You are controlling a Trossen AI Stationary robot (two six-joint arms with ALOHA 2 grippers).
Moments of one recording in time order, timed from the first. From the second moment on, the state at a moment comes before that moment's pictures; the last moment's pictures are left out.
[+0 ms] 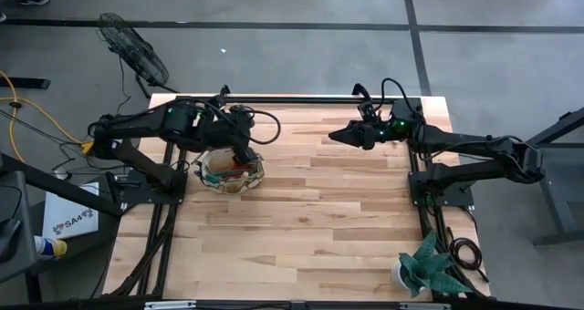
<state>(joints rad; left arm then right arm) -0.09 1.45 1.82 -1.39 -0.64 -0.38 -0.39 1.05 0.65 0.41 -0.49 0.99</state>
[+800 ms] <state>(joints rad) -0.09 1.43 1.95 -1.46 -0.55 -0.30 -0.39 1.05 0.65 0.40 -0.45 0.96</state>
